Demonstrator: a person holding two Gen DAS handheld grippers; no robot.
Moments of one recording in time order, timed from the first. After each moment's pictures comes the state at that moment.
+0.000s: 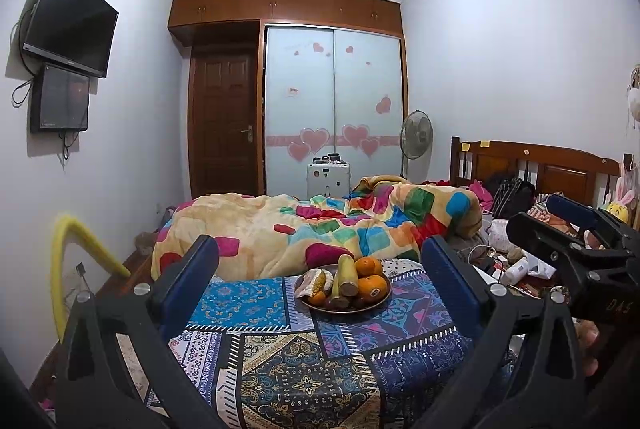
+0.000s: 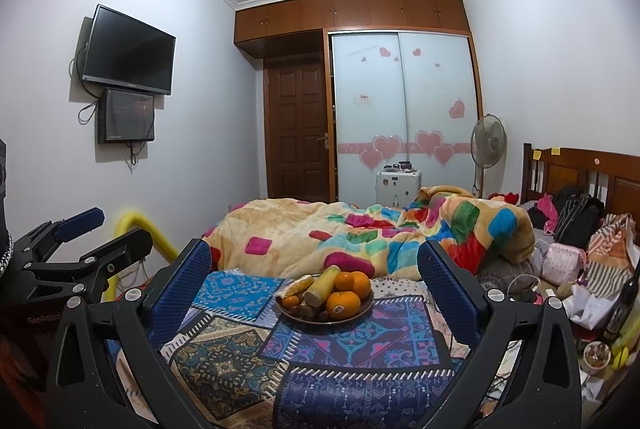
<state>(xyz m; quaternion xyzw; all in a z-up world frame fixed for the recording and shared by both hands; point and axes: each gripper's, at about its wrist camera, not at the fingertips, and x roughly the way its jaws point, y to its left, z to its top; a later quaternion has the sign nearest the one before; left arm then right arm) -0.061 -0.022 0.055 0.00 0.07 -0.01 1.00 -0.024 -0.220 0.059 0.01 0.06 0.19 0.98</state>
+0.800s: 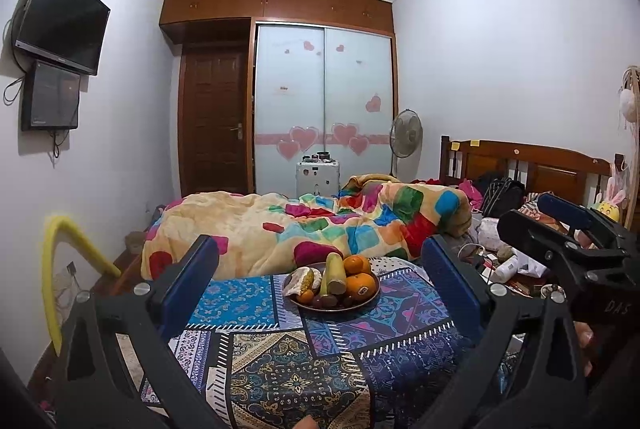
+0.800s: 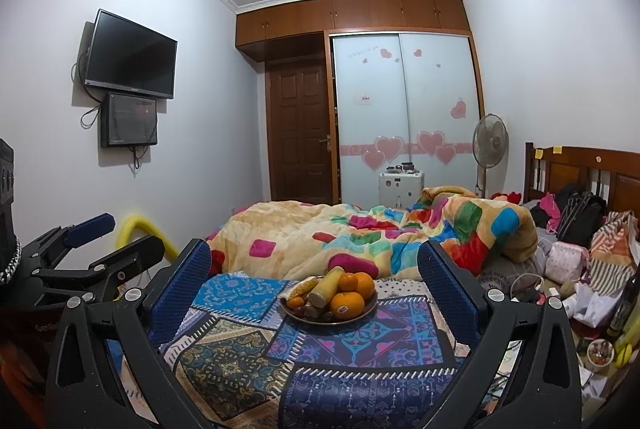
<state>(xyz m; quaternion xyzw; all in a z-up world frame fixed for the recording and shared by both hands) -0.062 -0.025 0.057 0.00 0.07 -0.03 1.00 -0.027 -0.217 0.061 0.01 0.06 0.20 0.98</state>
